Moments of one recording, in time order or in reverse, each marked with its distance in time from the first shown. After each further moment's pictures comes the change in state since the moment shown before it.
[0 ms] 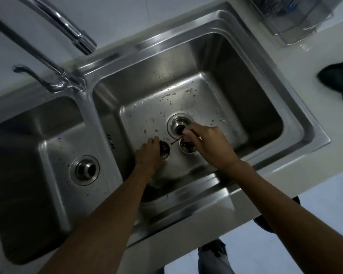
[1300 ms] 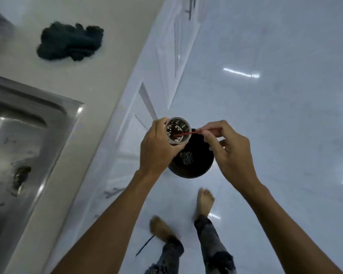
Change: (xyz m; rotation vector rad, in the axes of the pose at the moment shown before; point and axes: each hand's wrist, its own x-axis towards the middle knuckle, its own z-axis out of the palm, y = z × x) left_hand -0.142 0.451 0.163 -0.232 0.237 0.873; right_hand -0.436 0.183 -0.149 0.374 0.958 0.703
